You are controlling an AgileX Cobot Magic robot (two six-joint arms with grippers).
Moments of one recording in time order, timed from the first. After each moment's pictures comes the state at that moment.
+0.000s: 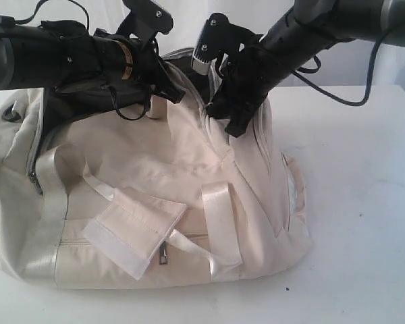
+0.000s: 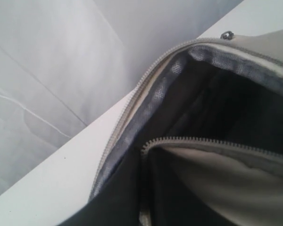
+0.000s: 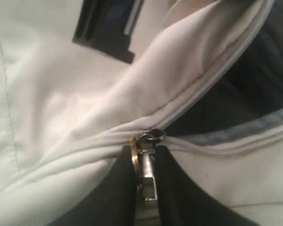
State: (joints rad) left arm -0.52 1.87 -1.43 1.02 0.12 -0.65; right arm 0.52 1.89 -1.58 0.48 0.83 -1.28
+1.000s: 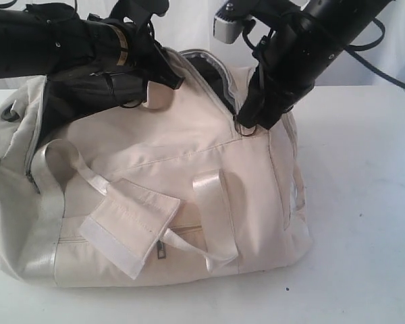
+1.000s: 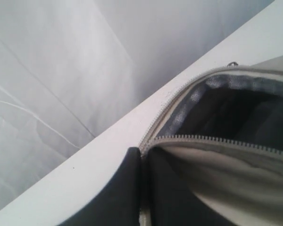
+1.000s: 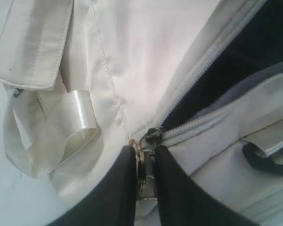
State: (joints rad) left arm -0.53 1.82 -1.43 1.00 0.14 -0.66; right arm 0.52 1.66 -1.55 0.36 1.17 -0.90
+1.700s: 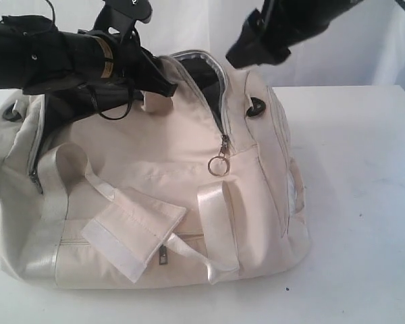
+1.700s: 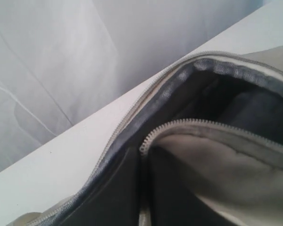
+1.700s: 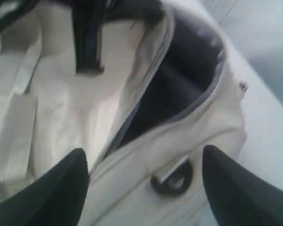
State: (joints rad) left arm -0.51 1.74 -1.30 1.00 0.03 -0.75; right arm 0.52 1.53 -1.55 0.38 0.92 -0.79
